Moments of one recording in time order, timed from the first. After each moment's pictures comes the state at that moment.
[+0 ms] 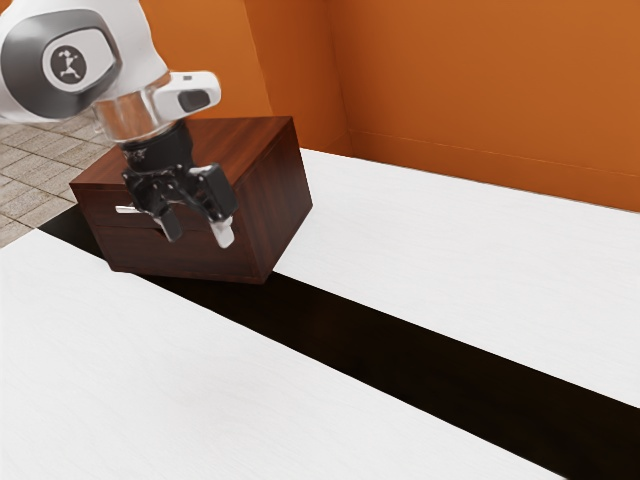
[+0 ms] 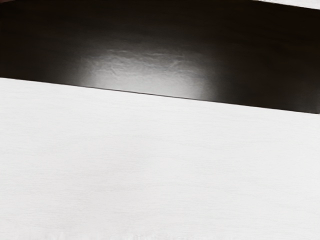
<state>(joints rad) 0.05 -0.07 0.10 -1.53 -0.10 1.47 -0.10</state>
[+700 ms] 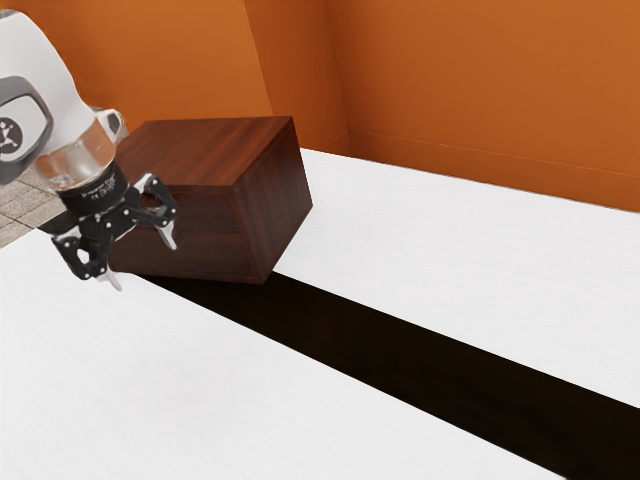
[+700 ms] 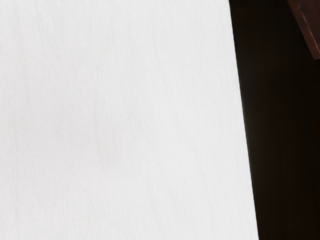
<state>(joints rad) 0.29 -0.29 0.01 -1.88 -0.05 1.72 -1.14</state>
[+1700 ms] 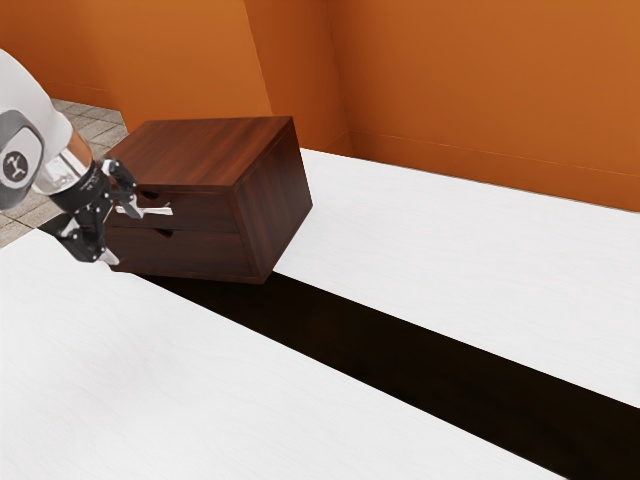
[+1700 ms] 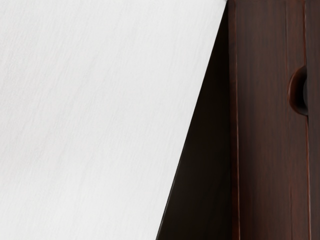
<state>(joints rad) 0.18 -0.16 0.27 -1.89 0.04 2.07 -1.45</state>
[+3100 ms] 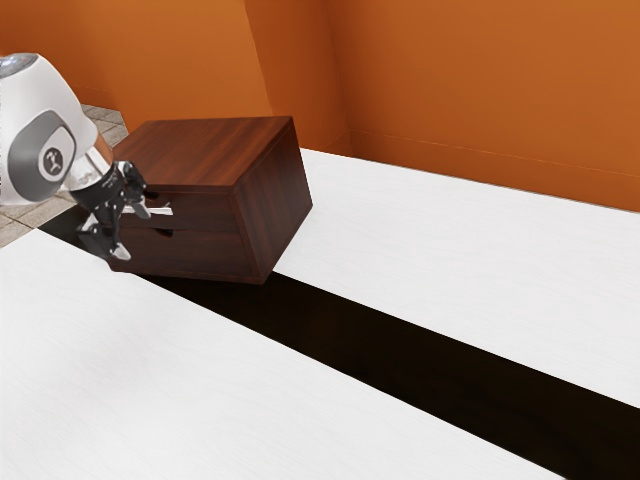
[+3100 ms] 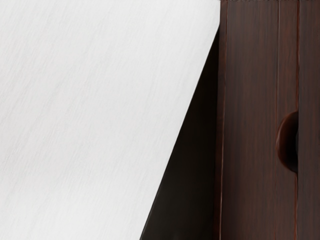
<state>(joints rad) 0.34 0.02 0.16 -1.75 0.03 2.07 -1.47</state>
